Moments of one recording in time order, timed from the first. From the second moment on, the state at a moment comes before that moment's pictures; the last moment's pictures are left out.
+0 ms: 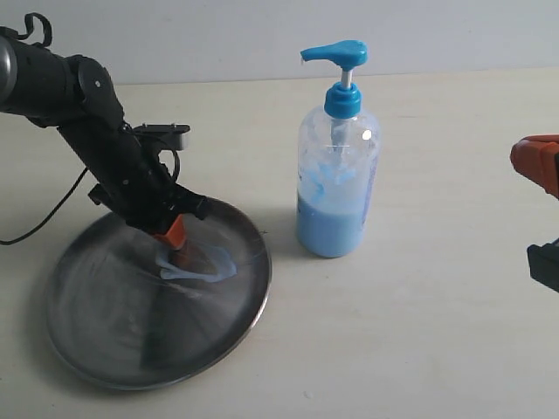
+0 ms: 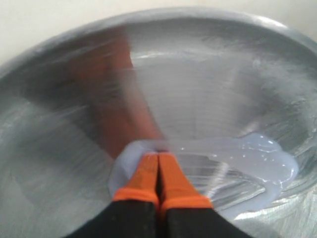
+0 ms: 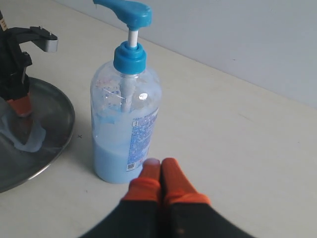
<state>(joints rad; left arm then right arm) -0.37 2.09 -1.27 -0.39 0.82 0.33 0.76 0.64 -0.45 -0.72 0.46 0.62</state>
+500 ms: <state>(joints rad) -0.53 2.09 -1.27 -0.39 0.83 0.33 0.76 0.64 -0.45 -0.72 0.46 0.62</state>
